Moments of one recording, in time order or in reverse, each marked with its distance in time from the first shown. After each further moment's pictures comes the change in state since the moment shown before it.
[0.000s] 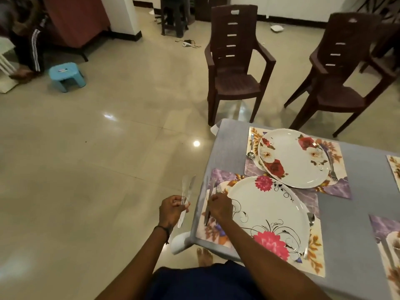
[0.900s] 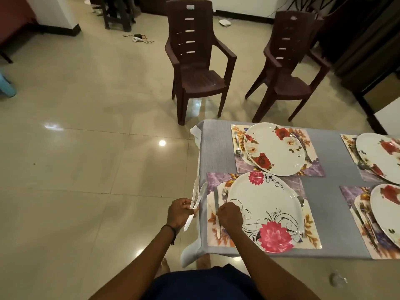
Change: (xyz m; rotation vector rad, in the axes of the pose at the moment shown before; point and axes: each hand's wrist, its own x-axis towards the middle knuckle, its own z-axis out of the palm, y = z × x) left_hand 0.062 0.012 -0.013 0.076 -0.387 -0.056; right_hand -0.001 0.016 0.030 -0.199 0.177 0.243
